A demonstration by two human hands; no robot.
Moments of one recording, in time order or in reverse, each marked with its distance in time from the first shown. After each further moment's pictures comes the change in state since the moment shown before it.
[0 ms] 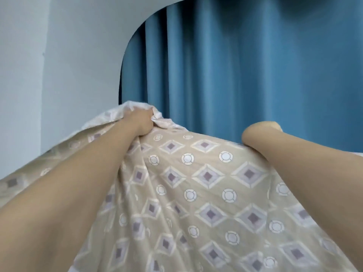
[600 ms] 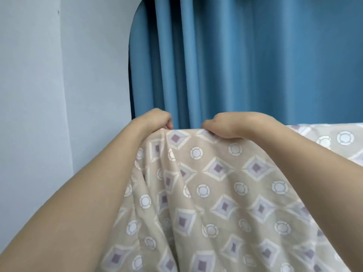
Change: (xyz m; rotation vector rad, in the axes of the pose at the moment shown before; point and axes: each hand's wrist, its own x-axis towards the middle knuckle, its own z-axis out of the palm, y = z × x) left_hand -0.050 -0.054 0.030 -0.849 -0.327 -0.177; right_hand -0.083 -0.139 -0.025 0.566 0.049 -0.361
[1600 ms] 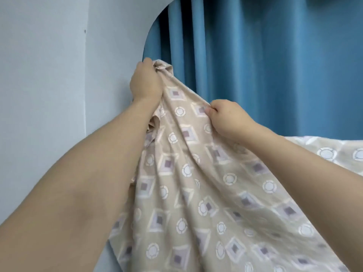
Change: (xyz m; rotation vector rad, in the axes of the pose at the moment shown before) left_hand 0.057 0.032 -0.078 0.238 0.982 0.366; right_hand 0.041 -0.022 0.000 0.335 0.585 -0.222
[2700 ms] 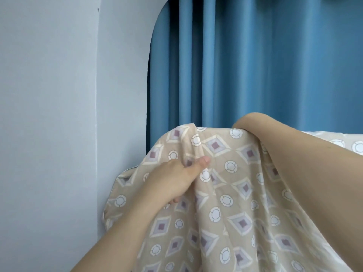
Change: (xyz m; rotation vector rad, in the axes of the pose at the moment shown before) left_hand -0.238 0.003 -0.091 -0.082 -1.058 -0.285; right_hand 0.003 0.028 -0.009 -0.826 -0.799 0.341
